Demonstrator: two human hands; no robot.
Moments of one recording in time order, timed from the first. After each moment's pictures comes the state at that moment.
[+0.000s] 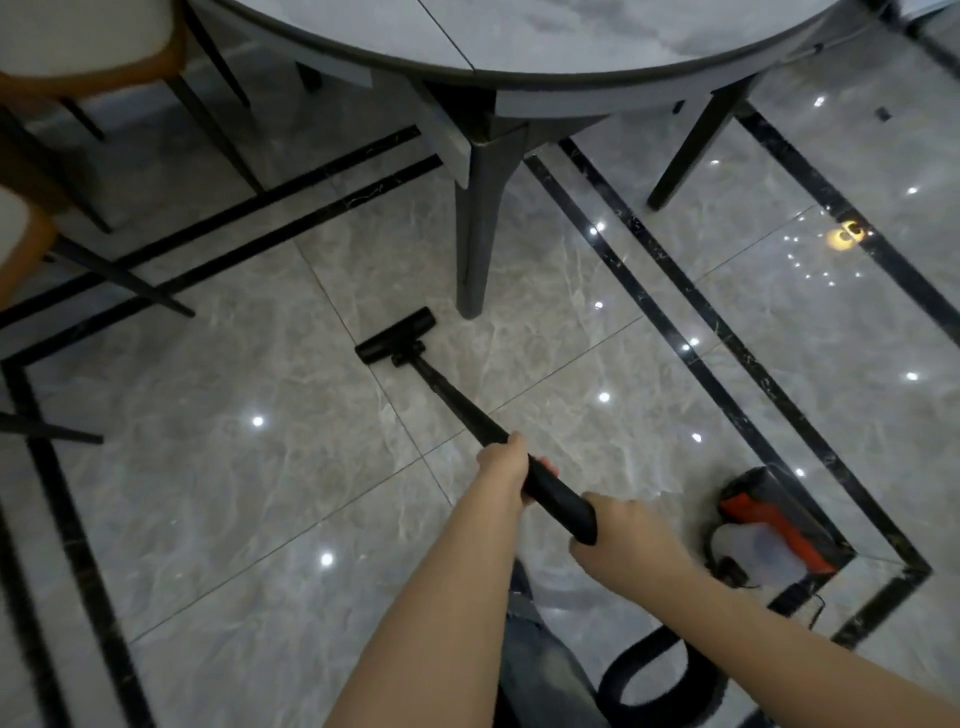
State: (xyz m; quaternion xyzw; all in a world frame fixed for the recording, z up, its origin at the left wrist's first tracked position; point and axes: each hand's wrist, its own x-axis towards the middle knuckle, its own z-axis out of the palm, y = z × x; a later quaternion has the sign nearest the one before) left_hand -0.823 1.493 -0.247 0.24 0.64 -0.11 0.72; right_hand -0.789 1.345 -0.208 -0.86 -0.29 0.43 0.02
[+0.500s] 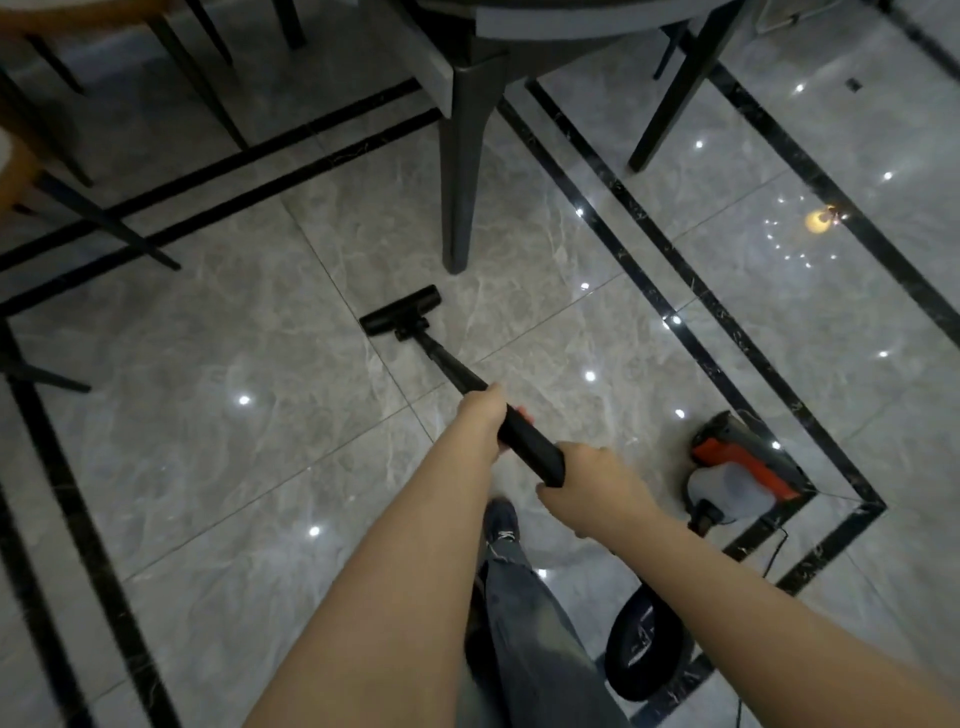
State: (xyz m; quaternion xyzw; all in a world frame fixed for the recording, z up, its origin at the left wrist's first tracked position) left_hand -0.882 1.443 -0.230 0.29 0.62 -0.12 0.72; right_hand -0.861 1.299 -0.184 -0.87 -0.25 0.42 0.07
